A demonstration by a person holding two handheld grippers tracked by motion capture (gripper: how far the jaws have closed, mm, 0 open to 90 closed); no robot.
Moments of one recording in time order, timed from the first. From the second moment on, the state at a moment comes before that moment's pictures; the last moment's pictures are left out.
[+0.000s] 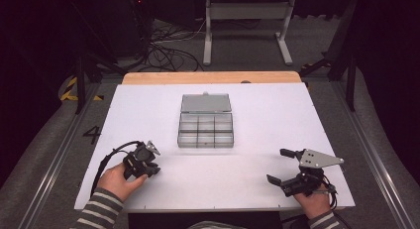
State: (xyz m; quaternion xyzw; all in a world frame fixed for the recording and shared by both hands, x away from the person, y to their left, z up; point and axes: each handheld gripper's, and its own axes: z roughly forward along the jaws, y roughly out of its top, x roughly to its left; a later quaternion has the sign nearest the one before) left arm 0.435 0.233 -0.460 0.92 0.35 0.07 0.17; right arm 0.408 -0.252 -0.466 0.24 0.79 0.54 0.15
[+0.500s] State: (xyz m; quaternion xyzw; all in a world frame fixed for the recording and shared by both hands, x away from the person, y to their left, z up) left arm 0.432 0.240 -0.441 0.90 0.36 0.09 0.21; right arm 0.408 -0.252 -0.466 0.24 0.79 0.54 0.15
